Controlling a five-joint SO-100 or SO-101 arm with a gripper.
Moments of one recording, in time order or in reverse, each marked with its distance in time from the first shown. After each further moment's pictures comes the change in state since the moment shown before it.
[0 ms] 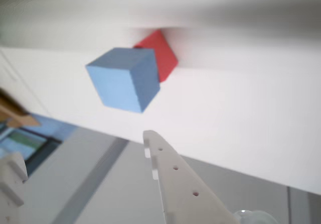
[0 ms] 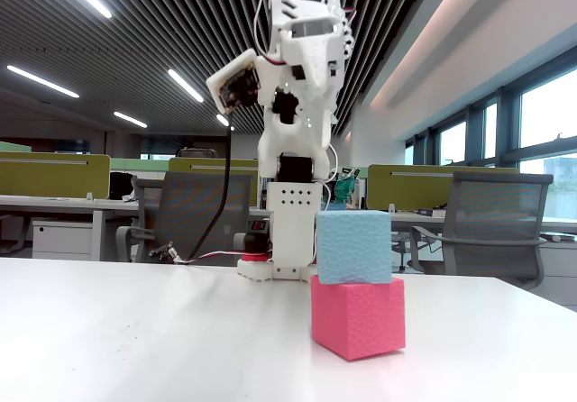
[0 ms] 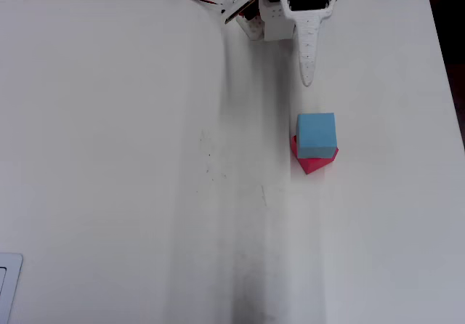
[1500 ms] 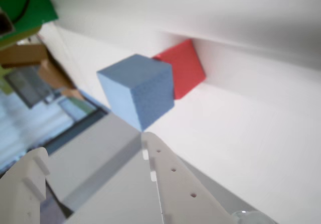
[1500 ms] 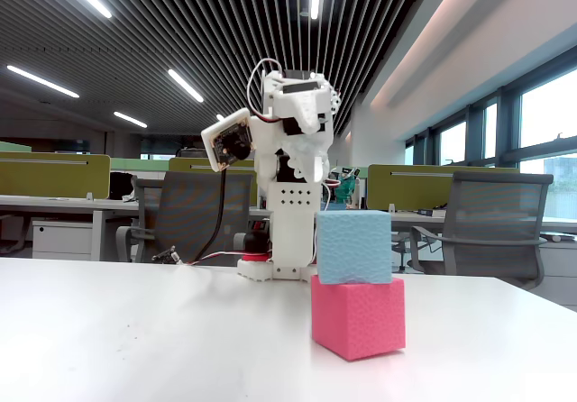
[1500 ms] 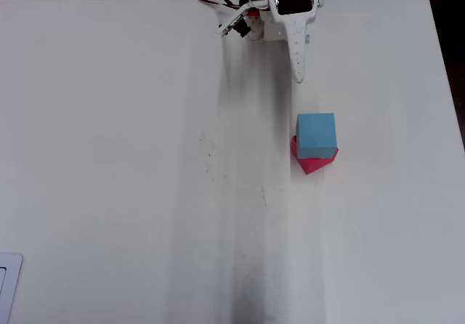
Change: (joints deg) arm 0.1 35.7 34.1 -14.3 -1.7
